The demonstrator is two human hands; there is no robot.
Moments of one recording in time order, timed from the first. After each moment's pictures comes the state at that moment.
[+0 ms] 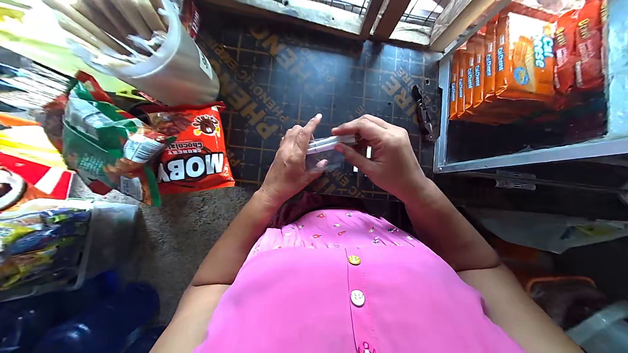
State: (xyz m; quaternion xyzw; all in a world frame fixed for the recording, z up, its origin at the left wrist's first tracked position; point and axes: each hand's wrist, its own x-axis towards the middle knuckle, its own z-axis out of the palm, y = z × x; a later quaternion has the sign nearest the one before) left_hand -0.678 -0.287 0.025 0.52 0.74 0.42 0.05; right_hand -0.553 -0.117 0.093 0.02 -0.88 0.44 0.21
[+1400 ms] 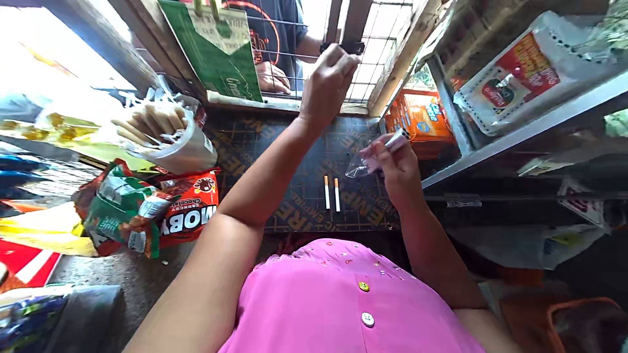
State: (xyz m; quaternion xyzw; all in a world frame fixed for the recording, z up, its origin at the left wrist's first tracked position) left_hand -0.730 -0.081 0.154 0.57 0.63 0.48 -0.20; right_hand -0.507 -0.069 0.120 -0.15 -0.75 0.53 0.37
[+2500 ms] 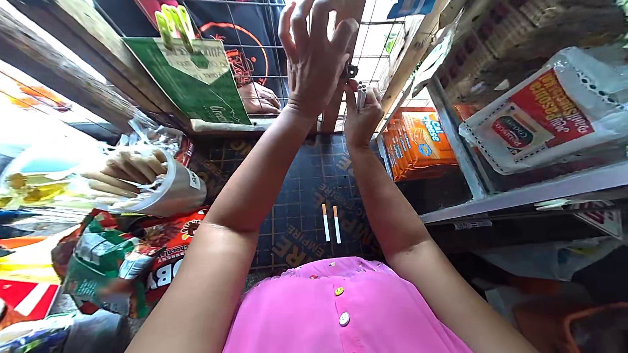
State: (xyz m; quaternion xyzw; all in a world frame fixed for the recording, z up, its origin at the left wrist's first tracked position) left_hand -0.775 -0.023 0.188 0.54 0.67 0.35 -0.36; right_hand -0.685 0.041 0.090 -0.31 -0.69 0.24 0.61
